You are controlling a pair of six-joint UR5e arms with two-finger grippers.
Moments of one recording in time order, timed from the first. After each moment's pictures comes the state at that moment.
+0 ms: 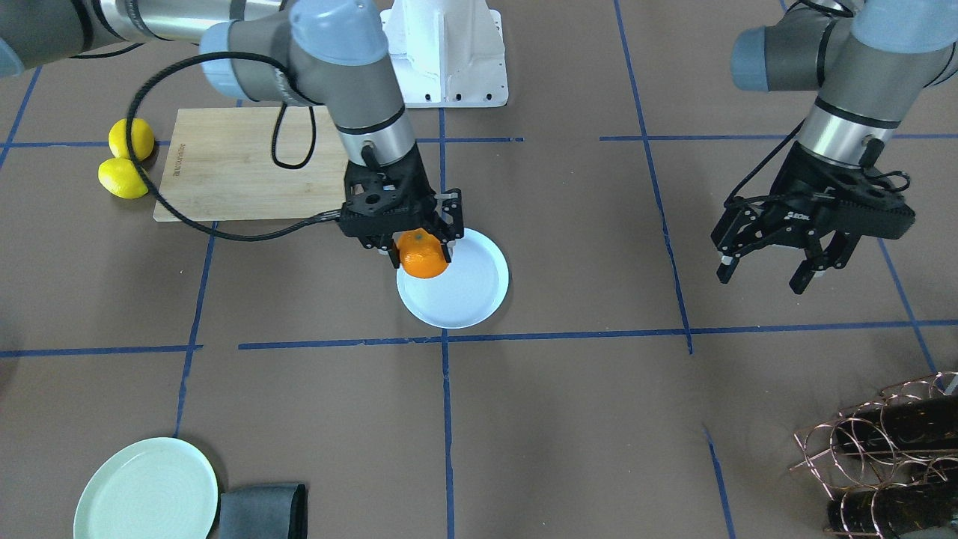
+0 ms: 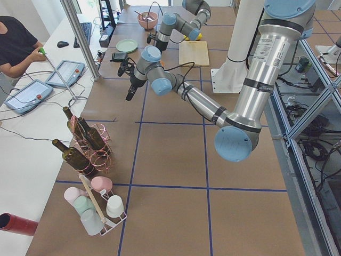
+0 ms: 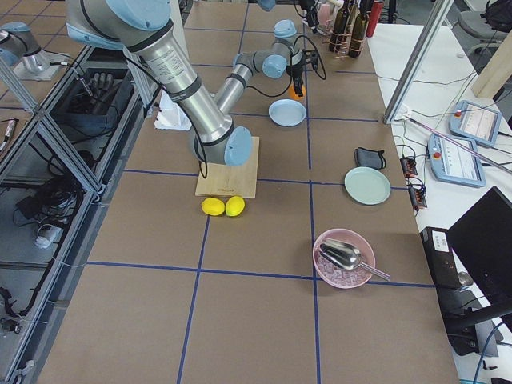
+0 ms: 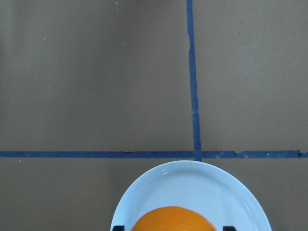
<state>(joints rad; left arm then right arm) -1.05 -1.85 -1.85 -2.00 -1.94 -0.76 0.53 -0.69 1.52 -1.45 1.67 1.25</state>
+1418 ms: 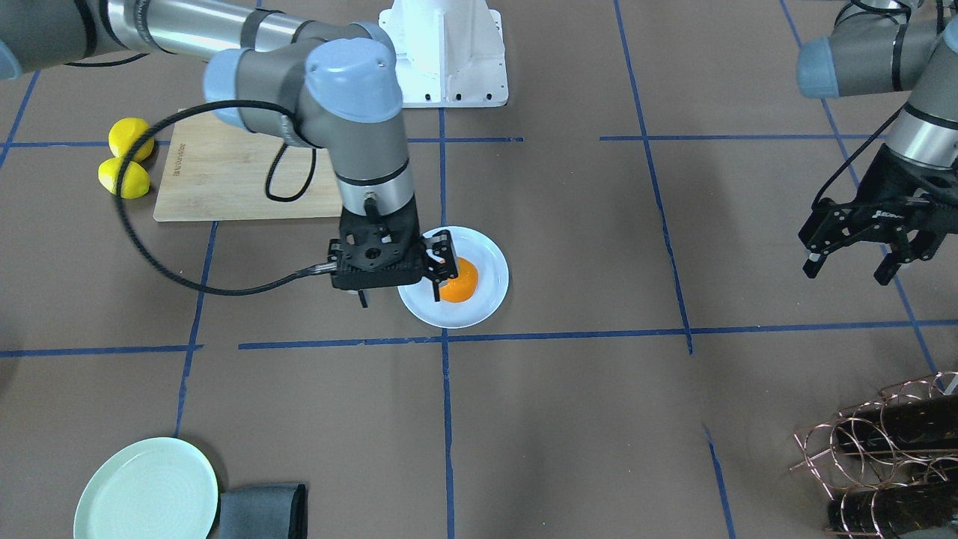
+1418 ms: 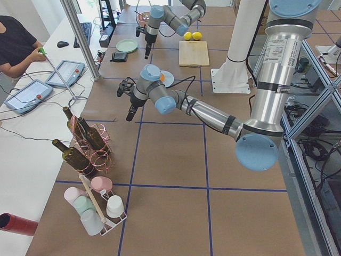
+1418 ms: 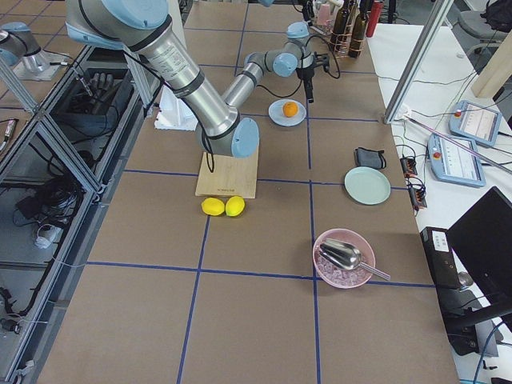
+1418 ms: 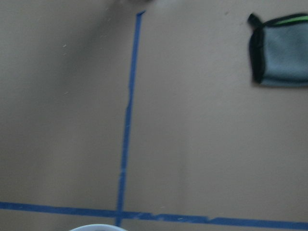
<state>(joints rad) -1.16 -1.69 -1.81 -2.05 -2.03 -0.64 0.76 -0.74 1.55 -1.56 1.83 1.00</state>
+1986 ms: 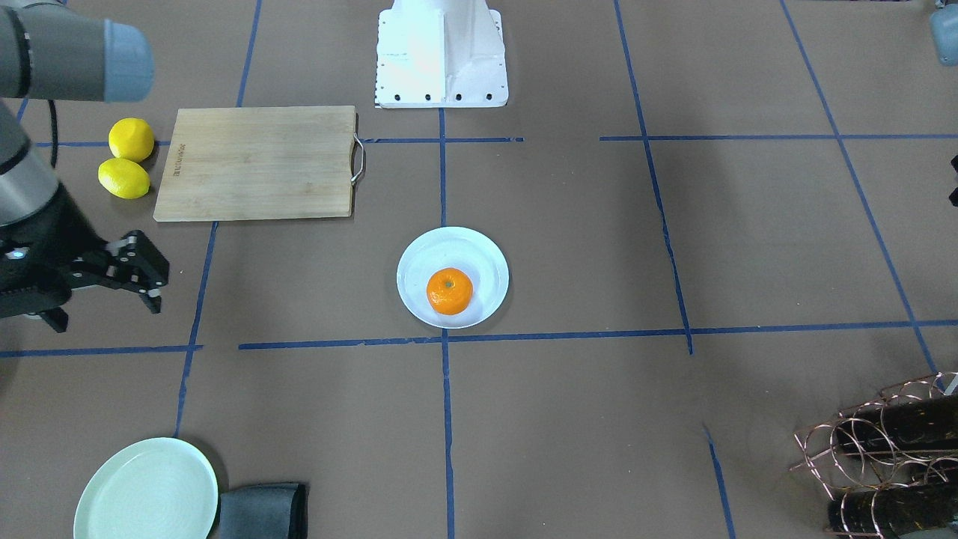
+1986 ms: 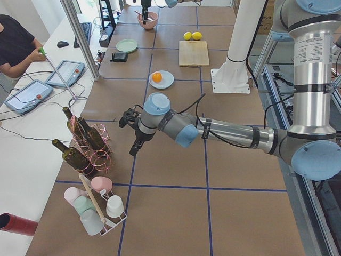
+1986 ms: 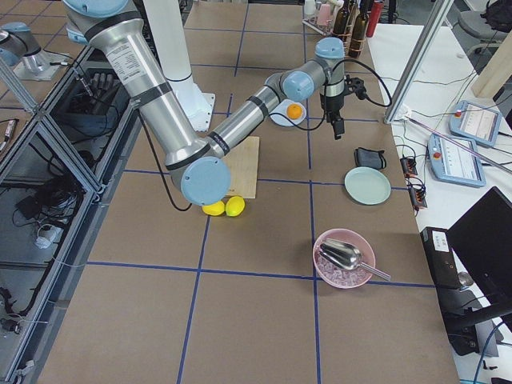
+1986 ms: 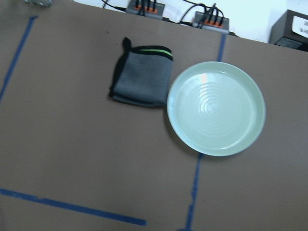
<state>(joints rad) -1.48 -1.45 -1.80 -2.01 -2.27 -0.05 1.13 -1.11 1.78 -1.65 2.11 0.45</state>
